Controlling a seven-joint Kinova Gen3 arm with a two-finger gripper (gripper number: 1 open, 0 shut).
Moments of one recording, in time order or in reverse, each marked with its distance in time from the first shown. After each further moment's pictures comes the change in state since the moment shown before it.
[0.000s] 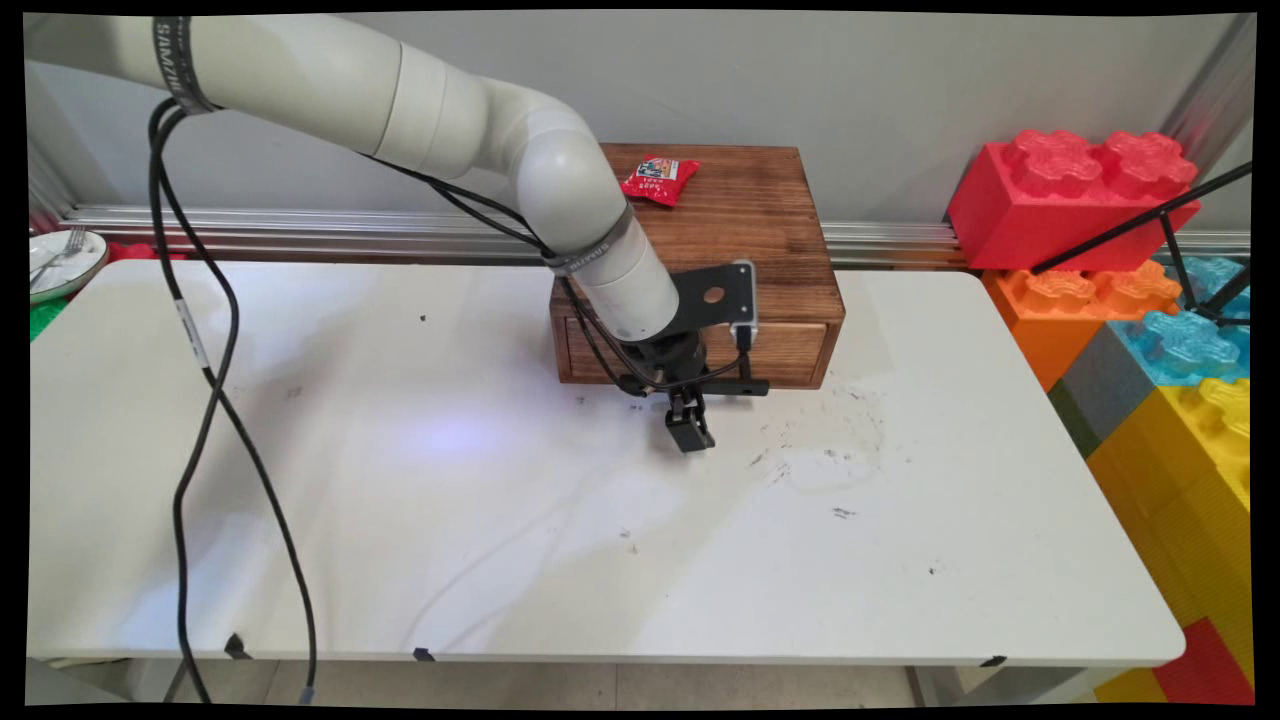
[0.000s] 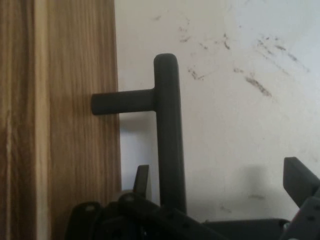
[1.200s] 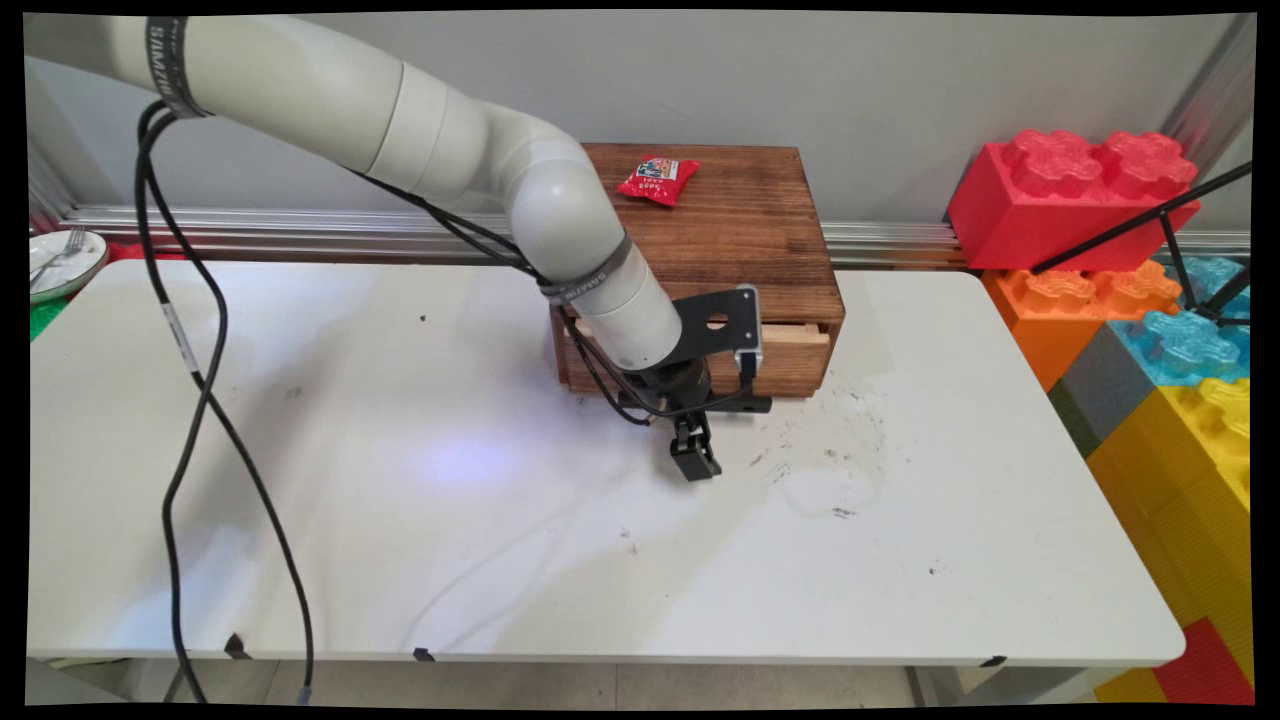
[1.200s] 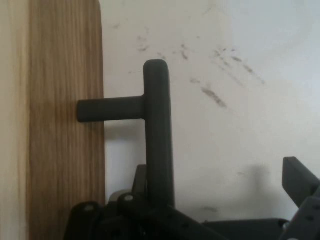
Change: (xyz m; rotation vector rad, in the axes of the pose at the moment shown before) arm 0.001 0.029 0.005 -0.023 0.021 -0.018
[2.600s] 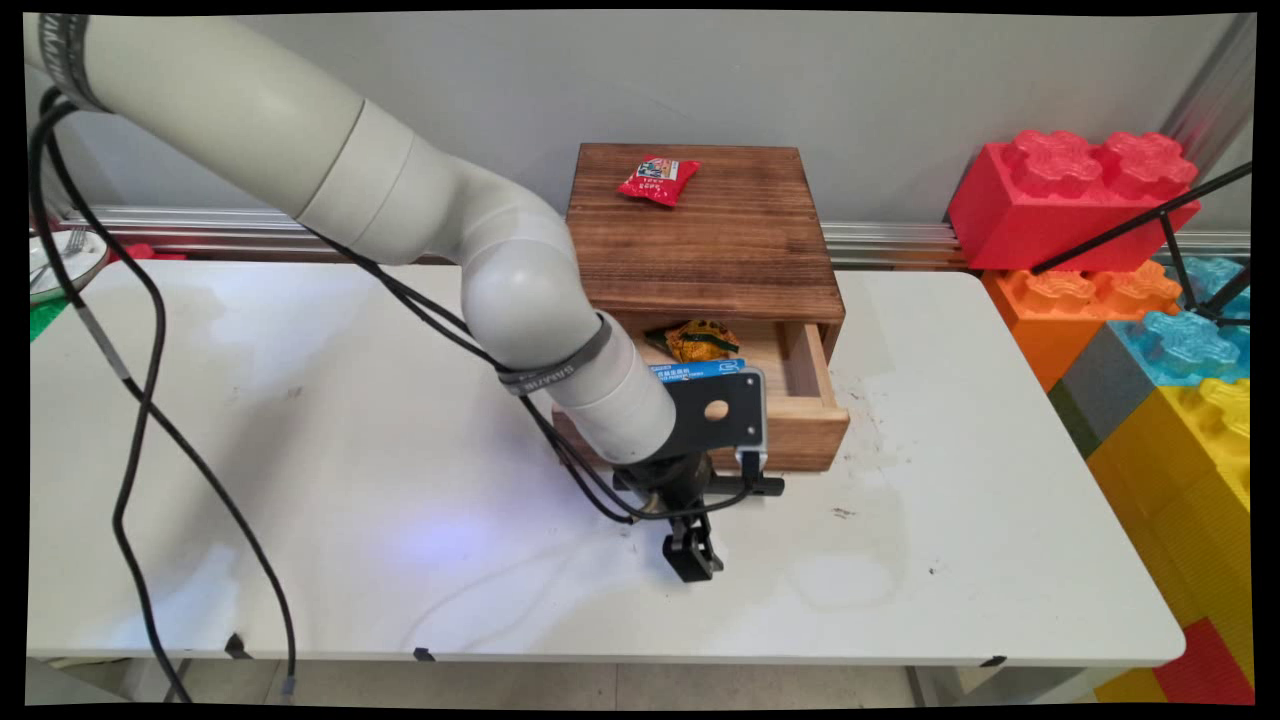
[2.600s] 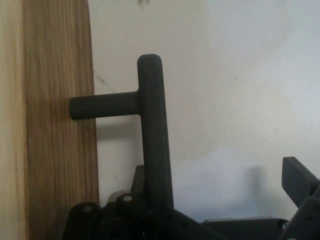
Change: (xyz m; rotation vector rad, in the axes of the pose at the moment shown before) arm 0.003 0.096 -0.013 -0.063 0.016 0.014
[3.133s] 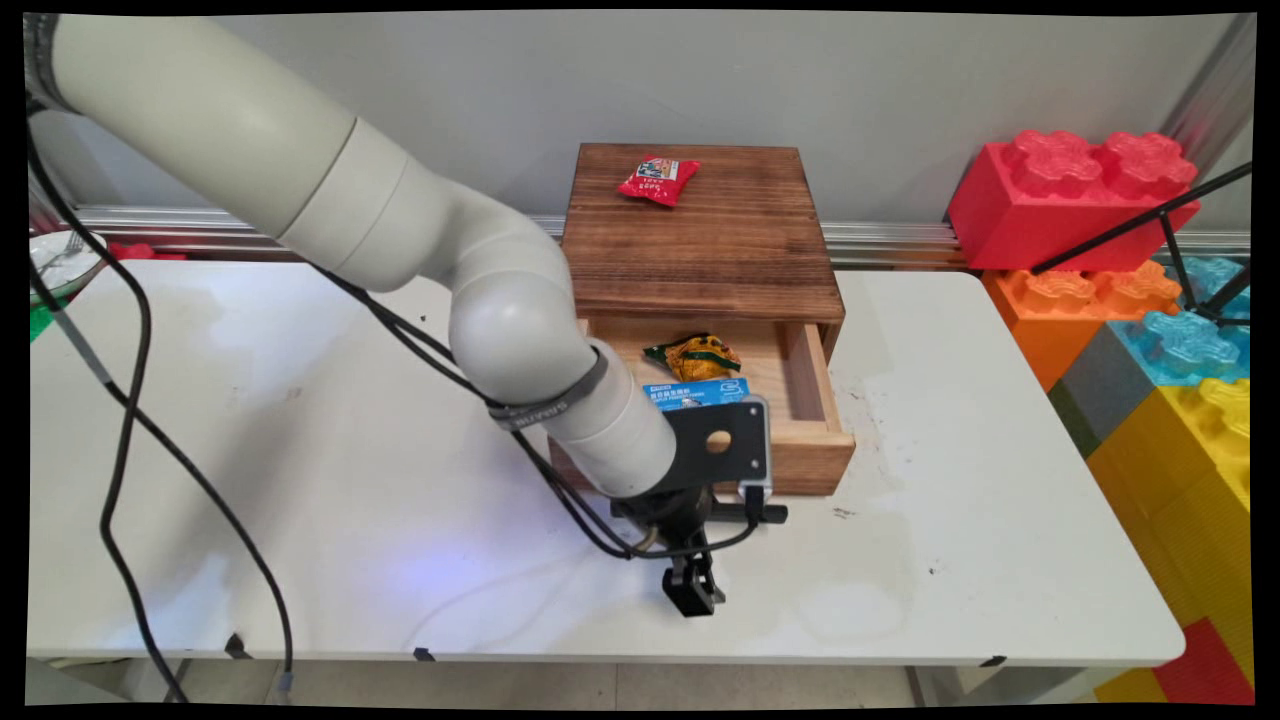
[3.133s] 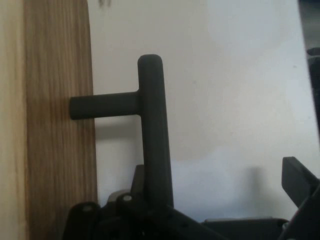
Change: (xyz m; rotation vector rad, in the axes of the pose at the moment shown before) arm 0.003 0.029 -0.001 -0.013 -0.001 -0.007
